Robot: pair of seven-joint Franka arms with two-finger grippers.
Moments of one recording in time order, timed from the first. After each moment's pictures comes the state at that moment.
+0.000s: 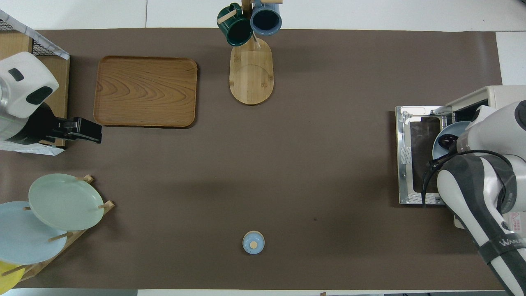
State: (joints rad) left arm -0.07 -0.04 -0.10 -1.69 -0.01 1.60 -0.06; right arm 0.00 -0.01 -0.09 -2.18 -0.19 2.03 -0.27
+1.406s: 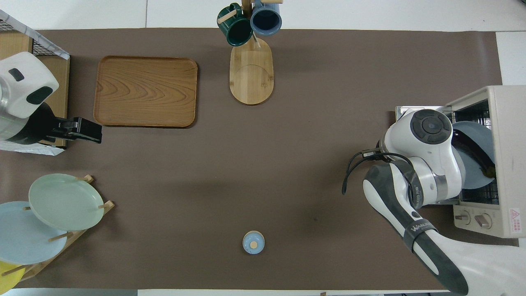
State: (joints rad) left arm -0.07 -0.04 -0.10 -1.69 -0.01 1.60 -0.06; right arm 0.21 0.16 -0.07 -2.21 -0.16 2.28 0.11
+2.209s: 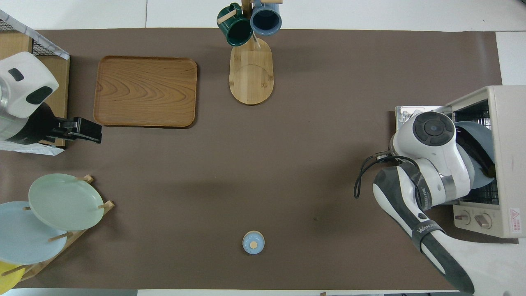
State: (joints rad) left arm -0.07 -0.04 -0.10 -1.69 -0.01 1.60 -0.06; right arm 0.17 0.17 -0.07 -2.23 -0.28 2.28 0.09
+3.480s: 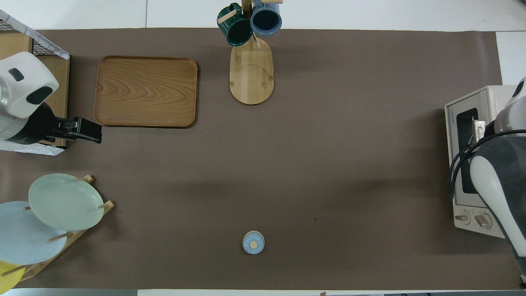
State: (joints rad) left arm -0.07 -0.04 -0.10 -1.69 -0.01 1.60 -0.06; right arm 0.04 -0.07 -0.09 -1.88 -0.20 1.70 -0.28
